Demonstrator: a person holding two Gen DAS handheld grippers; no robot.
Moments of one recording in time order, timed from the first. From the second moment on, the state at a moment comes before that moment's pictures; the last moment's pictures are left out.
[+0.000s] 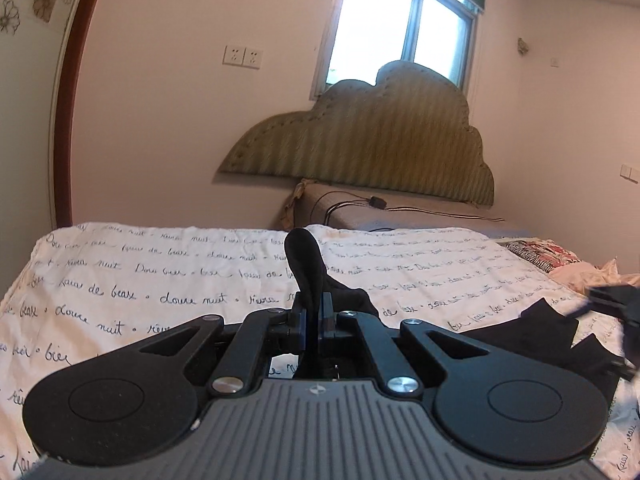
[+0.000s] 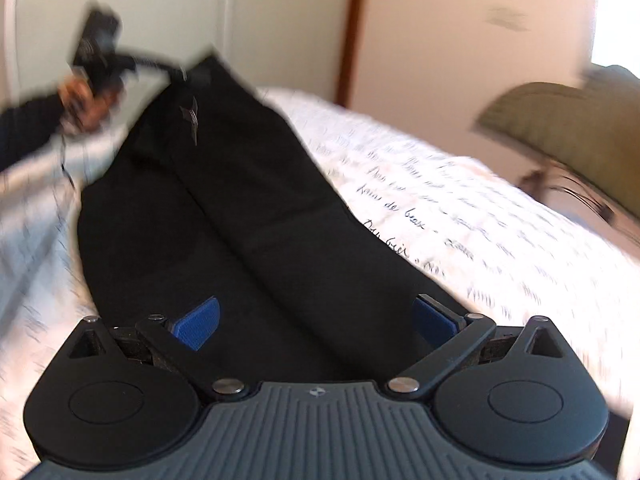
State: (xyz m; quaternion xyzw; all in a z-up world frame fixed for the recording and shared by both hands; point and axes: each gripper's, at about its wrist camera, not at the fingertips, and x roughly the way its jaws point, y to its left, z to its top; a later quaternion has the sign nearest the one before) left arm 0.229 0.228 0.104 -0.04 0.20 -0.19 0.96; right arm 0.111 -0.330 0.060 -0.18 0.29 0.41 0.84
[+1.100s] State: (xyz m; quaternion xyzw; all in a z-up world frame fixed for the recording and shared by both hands) left arm 0.173 0.259 0.116 -0.07 0.13 -0.21 0.97; right arm 0.282 -0.254 0.029 -0.16 0.43 0.50 0.73
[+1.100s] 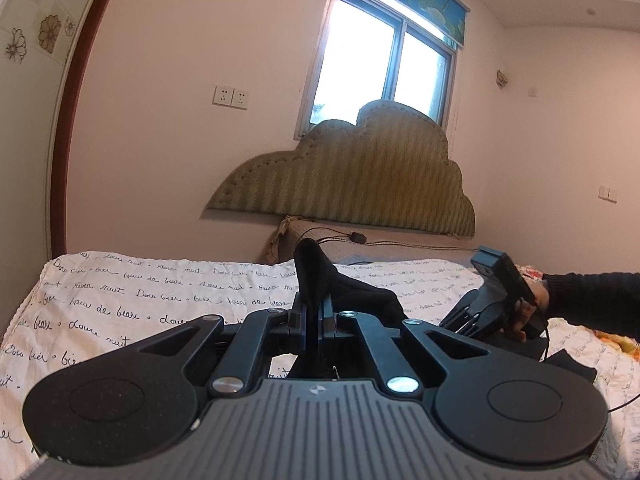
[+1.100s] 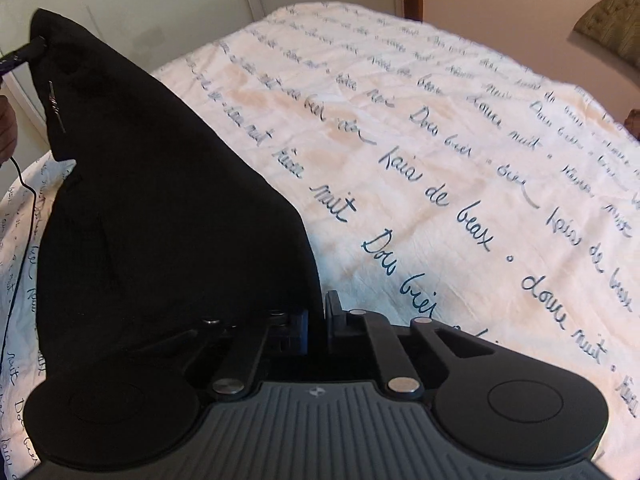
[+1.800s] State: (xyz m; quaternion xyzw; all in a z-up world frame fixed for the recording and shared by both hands) left arm 0.085 0.286 0.027 -0.26 0.26 -0.16 0.92; right arm 0.140 -0.319 -0.013 0.13 0.50 0.47 0.72
